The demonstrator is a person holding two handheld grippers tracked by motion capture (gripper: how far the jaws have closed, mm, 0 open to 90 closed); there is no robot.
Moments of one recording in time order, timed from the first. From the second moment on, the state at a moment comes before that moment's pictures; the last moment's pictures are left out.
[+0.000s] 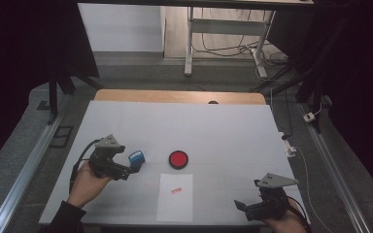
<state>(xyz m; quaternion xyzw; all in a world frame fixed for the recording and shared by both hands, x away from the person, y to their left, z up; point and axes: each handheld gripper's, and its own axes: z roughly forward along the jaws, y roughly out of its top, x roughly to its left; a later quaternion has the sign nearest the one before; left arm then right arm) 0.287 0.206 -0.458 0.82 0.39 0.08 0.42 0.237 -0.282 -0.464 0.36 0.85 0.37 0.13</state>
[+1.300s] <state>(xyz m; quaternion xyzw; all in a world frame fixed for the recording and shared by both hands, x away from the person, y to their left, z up) 0.196 0.249 -0.467 0.79 0.41 0.10 0.44 0.238 -0.283 -0.463 0.37 0.84 0.37 0.14</state>
